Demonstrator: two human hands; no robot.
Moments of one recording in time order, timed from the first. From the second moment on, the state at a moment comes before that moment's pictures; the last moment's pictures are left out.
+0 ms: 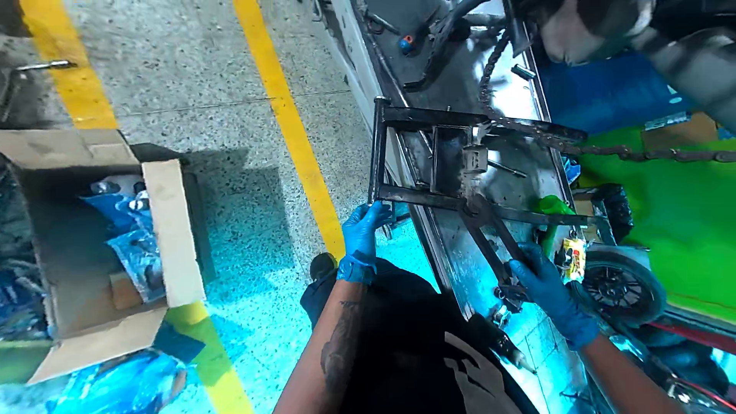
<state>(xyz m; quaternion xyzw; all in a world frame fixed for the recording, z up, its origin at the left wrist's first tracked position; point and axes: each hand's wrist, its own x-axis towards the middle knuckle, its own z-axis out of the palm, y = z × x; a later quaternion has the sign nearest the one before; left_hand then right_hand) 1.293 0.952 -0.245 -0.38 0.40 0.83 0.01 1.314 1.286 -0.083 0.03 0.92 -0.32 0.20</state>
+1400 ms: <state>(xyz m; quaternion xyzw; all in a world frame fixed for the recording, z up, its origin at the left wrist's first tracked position) 1.298 1.066 -0.215 -0.15 0.58 0.67 0.43 1.350 1.320 -0.060 0.05 0.94 -0.32 0.11</state>
